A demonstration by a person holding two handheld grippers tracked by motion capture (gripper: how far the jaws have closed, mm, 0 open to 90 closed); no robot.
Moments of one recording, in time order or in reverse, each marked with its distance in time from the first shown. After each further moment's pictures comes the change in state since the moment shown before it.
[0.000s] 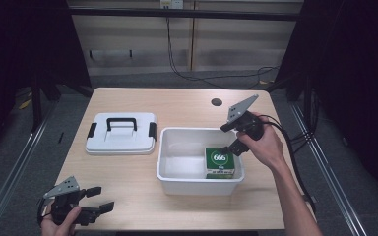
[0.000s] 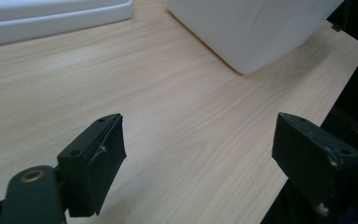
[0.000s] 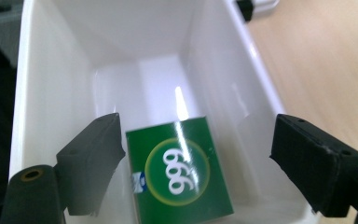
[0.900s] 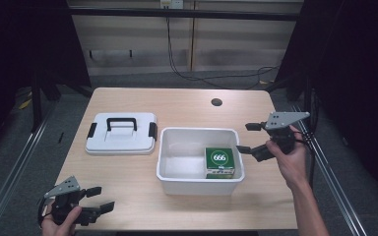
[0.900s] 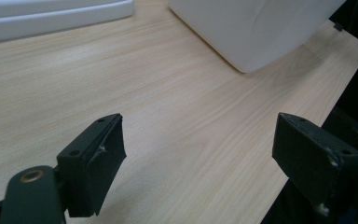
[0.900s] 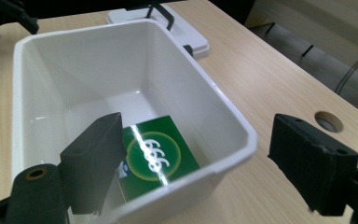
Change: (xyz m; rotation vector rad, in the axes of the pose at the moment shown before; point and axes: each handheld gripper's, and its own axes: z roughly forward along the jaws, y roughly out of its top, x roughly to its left) left arm 0.000 0.000 0.001 0.006 0.004 -0.008; right arm 0.022 -0.066 -0.045 -0.306 -0.213 0.120
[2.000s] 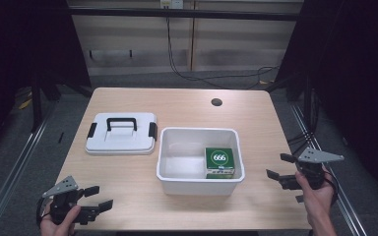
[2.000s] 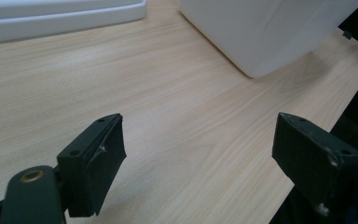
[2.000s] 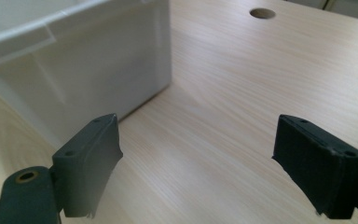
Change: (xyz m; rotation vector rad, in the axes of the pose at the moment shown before) left arm 0.002 -0.001 -0.002 -0.017 0.028 -0.028; right arm 0.015 -0.127 -0.048 0.010 -0.231 0.275
